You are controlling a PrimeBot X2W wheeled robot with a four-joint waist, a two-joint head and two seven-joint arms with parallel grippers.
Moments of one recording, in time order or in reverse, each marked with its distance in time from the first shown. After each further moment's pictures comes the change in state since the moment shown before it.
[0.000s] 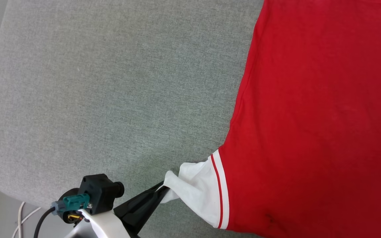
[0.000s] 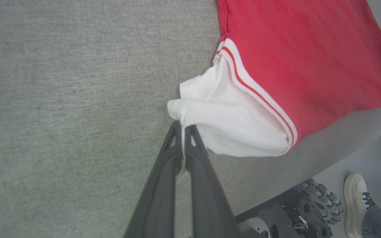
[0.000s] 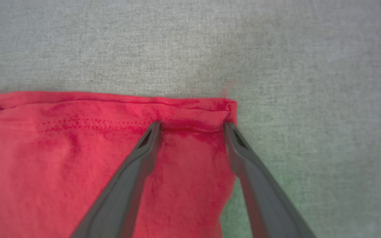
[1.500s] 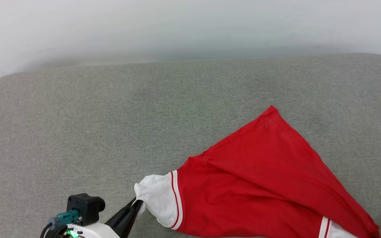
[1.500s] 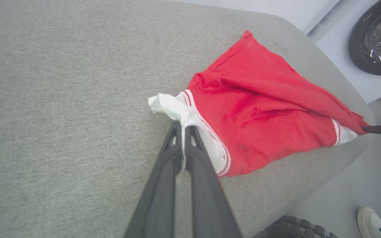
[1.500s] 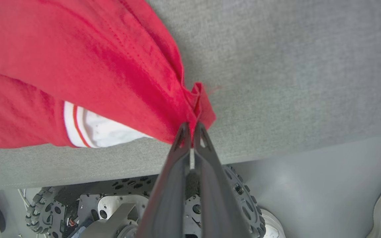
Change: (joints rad) left arm 0.133 -0.069 0.030 0.178 -0.017 0.156 -0.112; right arm 1.083 0.157 0.026 -0.397 0.379 0.000 -0.071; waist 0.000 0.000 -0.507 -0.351
